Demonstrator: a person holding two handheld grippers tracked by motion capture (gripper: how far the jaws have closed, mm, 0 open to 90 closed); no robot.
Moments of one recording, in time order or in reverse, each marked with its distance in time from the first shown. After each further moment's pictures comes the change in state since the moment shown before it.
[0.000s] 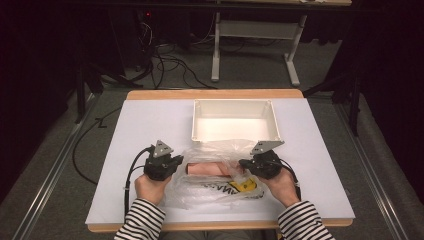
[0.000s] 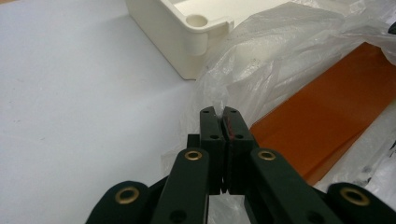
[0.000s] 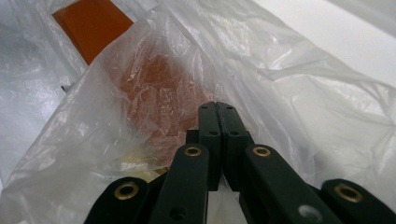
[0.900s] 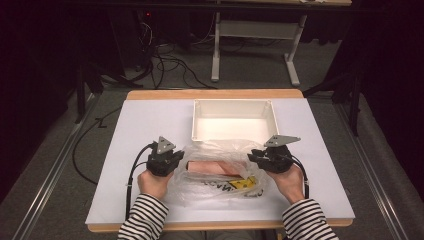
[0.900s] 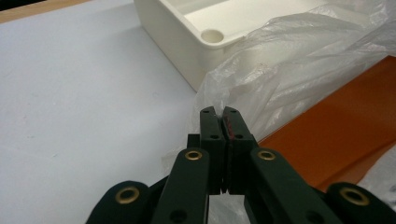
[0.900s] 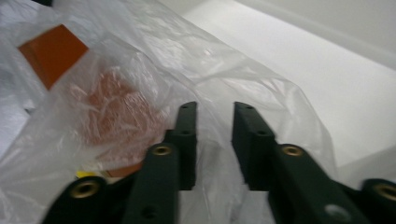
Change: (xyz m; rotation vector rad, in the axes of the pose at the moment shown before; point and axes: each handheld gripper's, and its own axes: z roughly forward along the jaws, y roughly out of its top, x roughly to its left) left arm 0.001 0.007 0.012 -0.022 0.045 0.019; right arm -0.025 -0.009 -0.015 -0.084 -0.071 0.115
